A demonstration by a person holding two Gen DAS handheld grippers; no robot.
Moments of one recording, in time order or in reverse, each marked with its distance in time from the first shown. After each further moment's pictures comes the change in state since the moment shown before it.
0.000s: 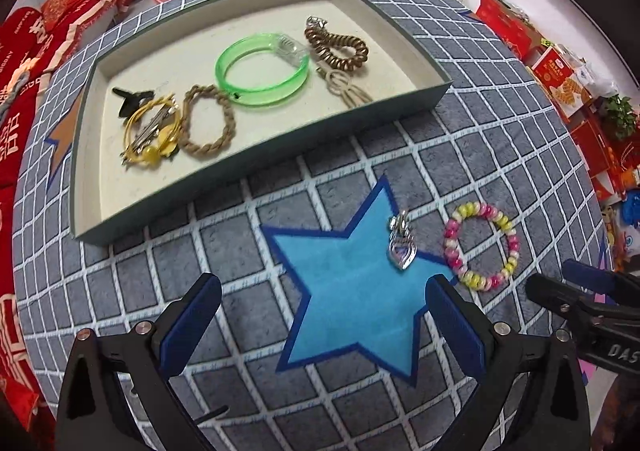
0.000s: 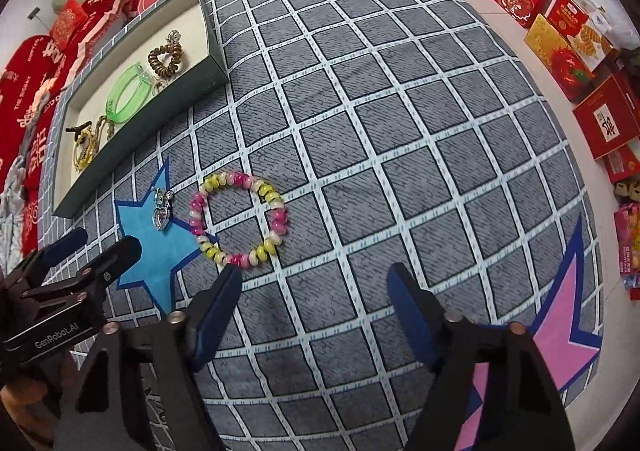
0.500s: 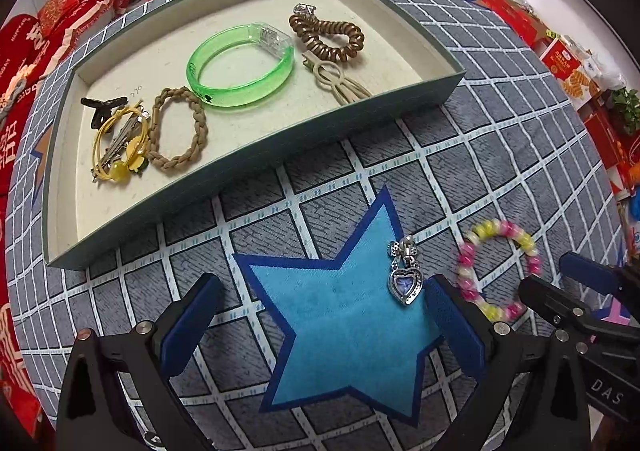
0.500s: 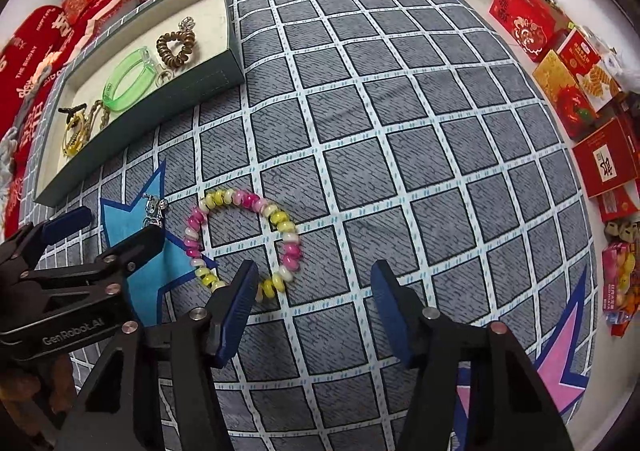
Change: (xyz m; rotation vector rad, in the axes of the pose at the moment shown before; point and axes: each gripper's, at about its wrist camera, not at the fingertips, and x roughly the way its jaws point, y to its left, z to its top) left arm 0.029 -0.009 0.010 0.021 0.022 0.036; right arm 0.017 0.024 0.014 -0.111 -0.040 -0.065
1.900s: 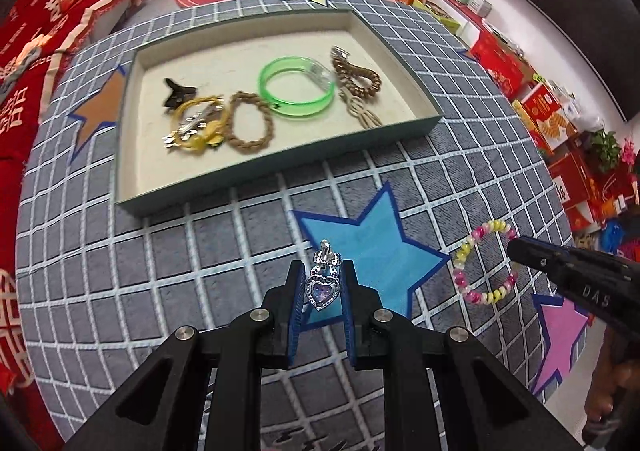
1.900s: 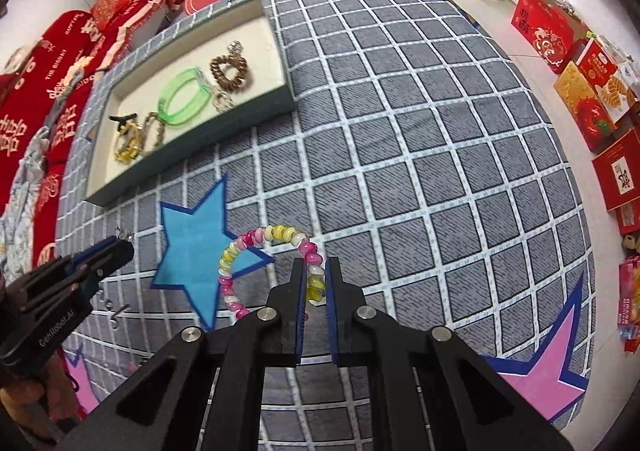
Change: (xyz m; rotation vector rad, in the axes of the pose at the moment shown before) left arm -0.071 0.040 -0.030 -0.116 -0.101 -0.108; right arm -0.044 0.019 -0.005 -0.015 -0.045 0.140
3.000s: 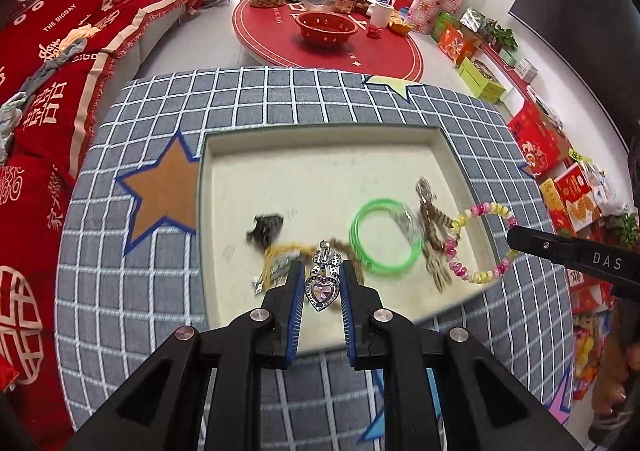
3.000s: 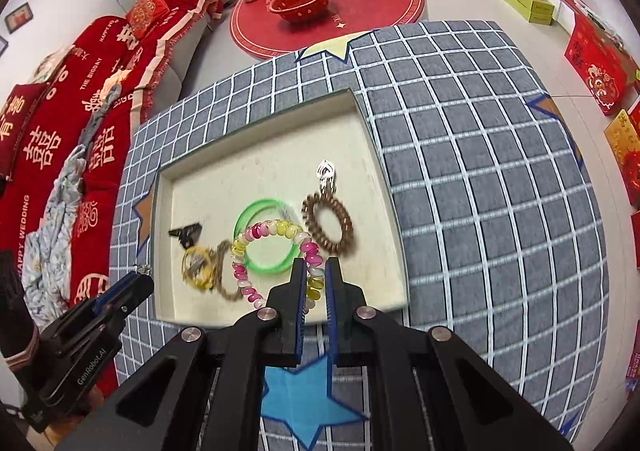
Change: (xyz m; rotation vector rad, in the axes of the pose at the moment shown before) left arm -0.010 0.065 0.114 -0.167 -0.124 0.074; right arm 0.014 0.063 0.161 -0.068 -0.014 0.129
